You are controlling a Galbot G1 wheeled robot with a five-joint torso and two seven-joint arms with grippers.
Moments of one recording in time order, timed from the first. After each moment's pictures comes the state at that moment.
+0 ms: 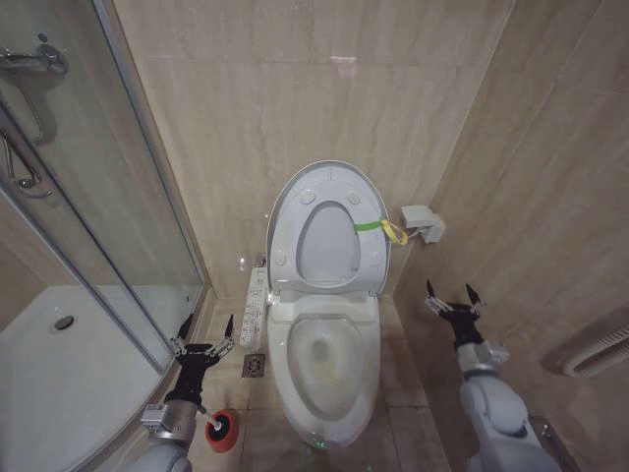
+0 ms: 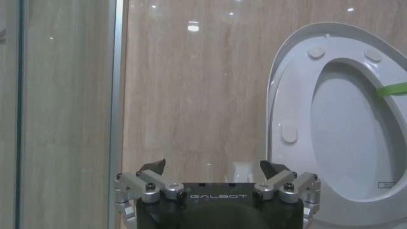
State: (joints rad) left arm 1.49 -1.31 -0.50 -1.97 -0.25 -0.22 -0.04; right arm -1.17 1.31 0.74 1.66 0.31 0.16 -0.01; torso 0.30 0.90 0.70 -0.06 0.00
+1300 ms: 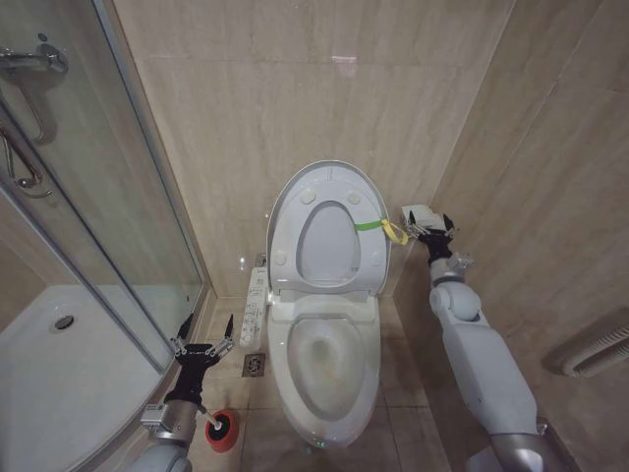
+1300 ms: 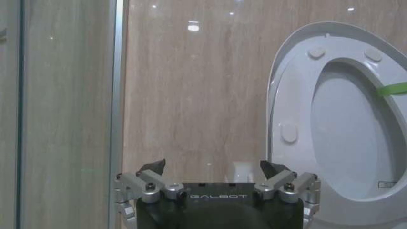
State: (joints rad) left arm 1.49 -1.31 -0.50 -1.97 -0.25 -0.22 -0.04; right arm -0.66 1.23 0.55 1.36 0.38 0.14 0.04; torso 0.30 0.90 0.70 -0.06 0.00
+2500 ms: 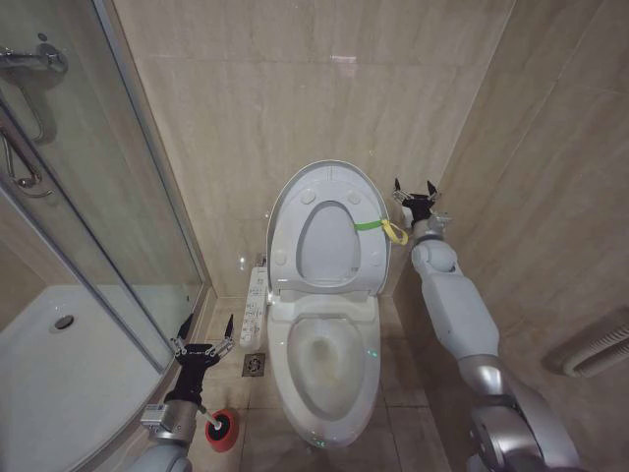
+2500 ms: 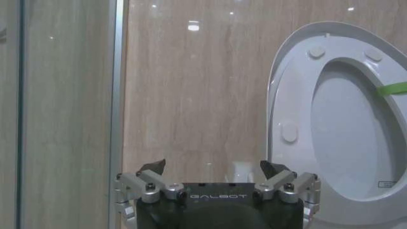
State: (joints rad) left arm 1.49 -1.31 -0.50 -1.97 -0.25 -0.22 -0.04; right arm -0.32 1.28 0.47 1.04 0.32 0.20 0.01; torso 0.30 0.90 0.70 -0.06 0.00
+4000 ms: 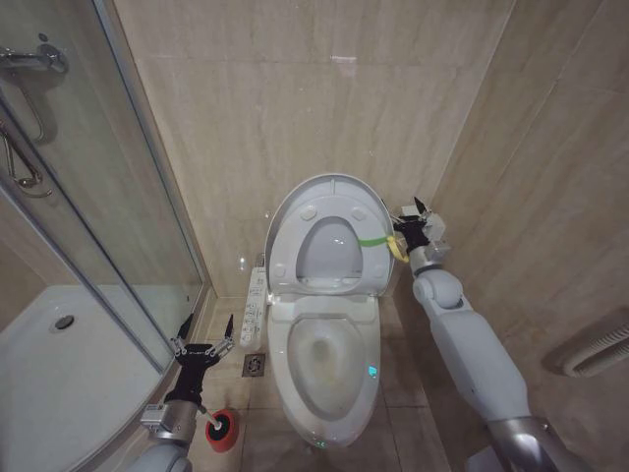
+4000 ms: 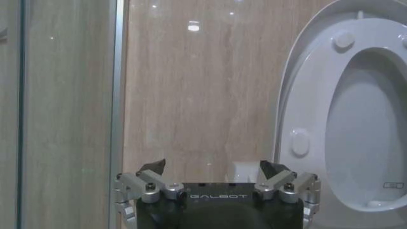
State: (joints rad) left arm 1.49 -1.31 -0.50 -1.97 -0.25 -0.22 -0.04; right arm -0.65 1.17 0.40 1.45 0.40 0.17 0.01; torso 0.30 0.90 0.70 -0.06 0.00
